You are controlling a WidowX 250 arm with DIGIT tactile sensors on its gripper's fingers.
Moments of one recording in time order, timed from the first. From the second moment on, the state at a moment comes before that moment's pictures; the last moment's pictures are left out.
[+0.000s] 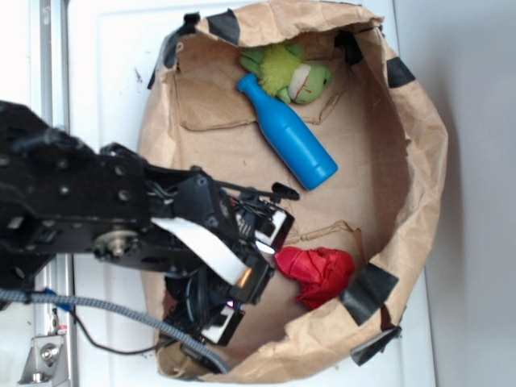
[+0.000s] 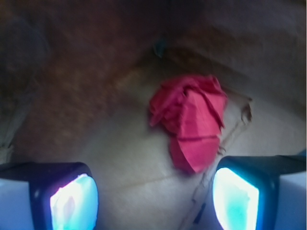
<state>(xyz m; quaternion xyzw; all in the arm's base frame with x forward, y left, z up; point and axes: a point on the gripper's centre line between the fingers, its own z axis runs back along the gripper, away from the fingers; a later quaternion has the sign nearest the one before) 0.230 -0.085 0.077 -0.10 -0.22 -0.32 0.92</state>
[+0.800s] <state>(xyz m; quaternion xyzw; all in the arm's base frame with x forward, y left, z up) 0.256 -0.074 0.066 -0.10 -0.19 -0.30 0.93</state>
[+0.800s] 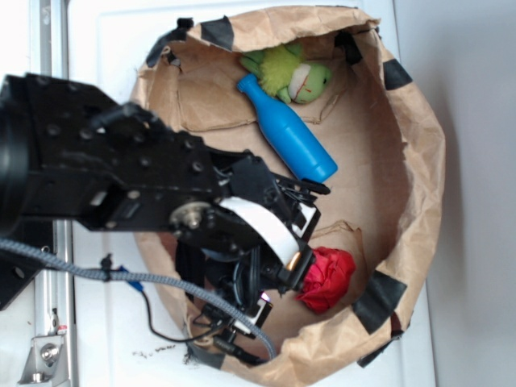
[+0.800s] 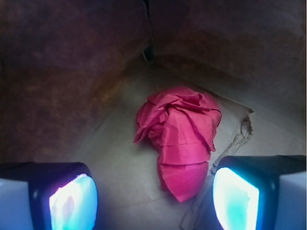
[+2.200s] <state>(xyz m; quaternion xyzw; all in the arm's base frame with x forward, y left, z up) 0.307 -0.075 0.020 -0.10 -0.23 -0.26 0.93</state>
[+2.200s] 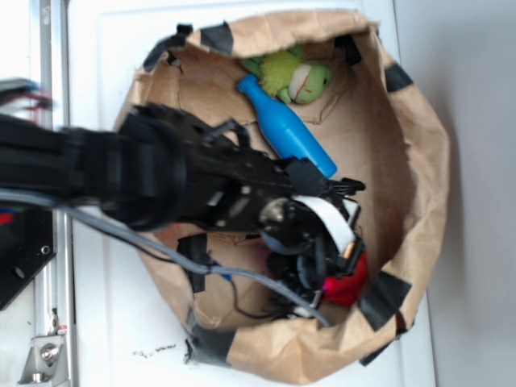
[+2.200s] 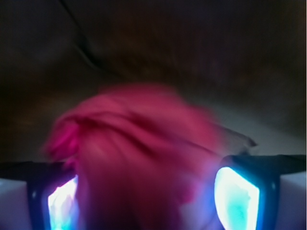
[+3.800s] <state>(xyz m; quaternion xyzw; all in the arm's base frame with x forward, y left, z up) 0.221 -0.023 0.160 -0.03 -0.06 0.04 1.00</state>
